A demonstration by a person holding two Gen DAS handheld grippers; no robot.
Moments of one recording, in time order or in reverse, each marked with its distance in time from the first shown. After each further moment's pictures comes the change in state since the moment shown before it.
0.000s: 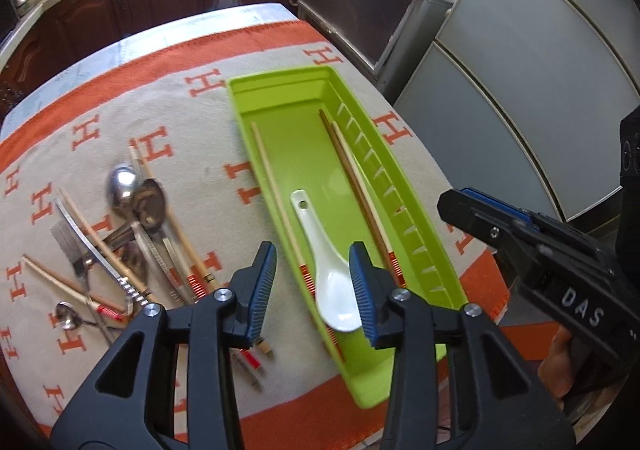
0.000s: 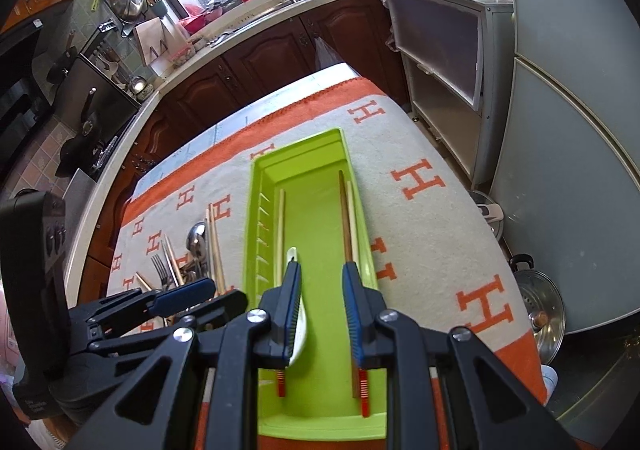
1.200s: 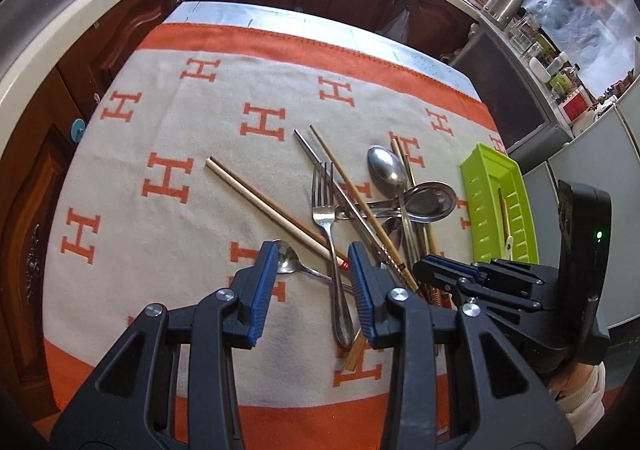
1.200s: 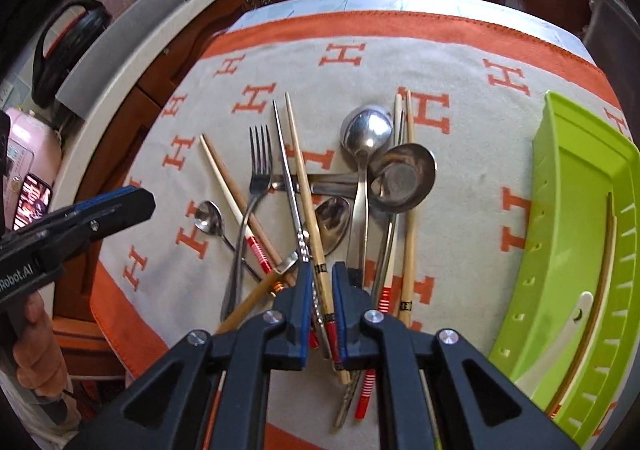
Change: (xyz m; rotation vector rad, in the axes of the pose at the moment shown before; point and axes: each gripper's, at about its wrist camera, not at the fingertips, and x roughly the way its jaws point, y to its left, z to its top) left arm -0.068 0.210 -0.076 -0.497 -0.100 0.169; right arm 0.144 0.169 -0.035 -0.501 0.408 0.175
